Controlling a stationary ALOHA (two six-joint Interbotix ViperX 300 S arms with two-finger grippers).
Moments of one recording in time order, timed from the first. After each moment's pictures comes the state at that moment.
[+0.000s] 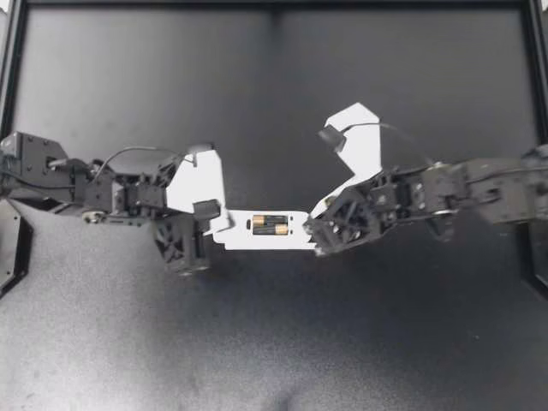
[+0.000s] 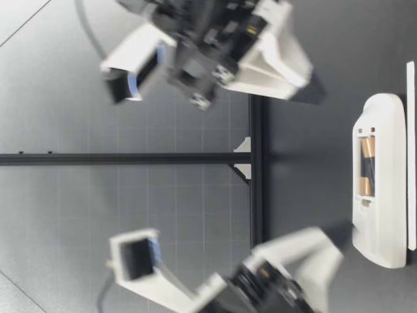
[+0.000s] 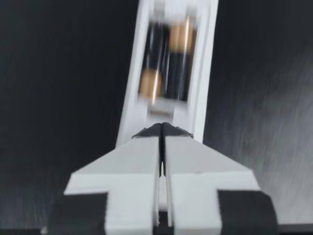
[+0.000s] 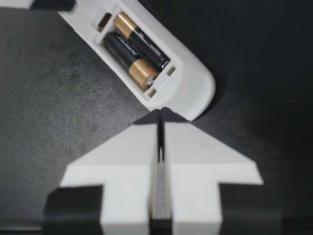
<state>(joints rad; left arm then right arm) 0.07 0.05 0.80 -0.04 0.00 -0.04 -0.08 -0.01 0.71 -0.31 0.26 1.11</state>
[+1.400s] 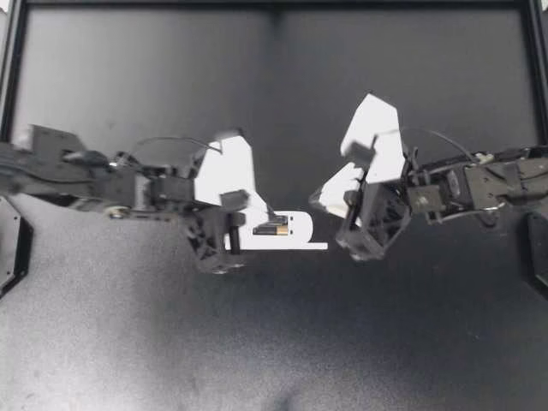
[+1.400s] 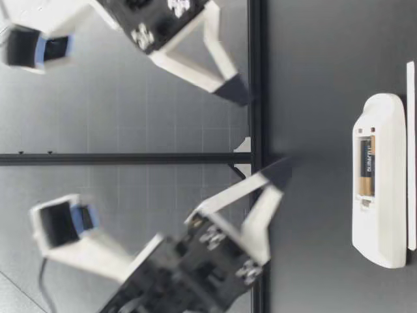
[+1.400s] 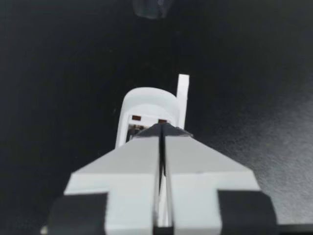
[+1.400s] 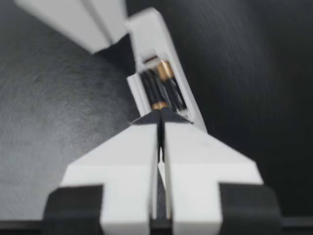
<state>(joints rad) 0.05 0.02 0.68 -0.04 0.04 -0.05 -0.07 -0.16 0.79 -0.76 0.10 1.00</state>
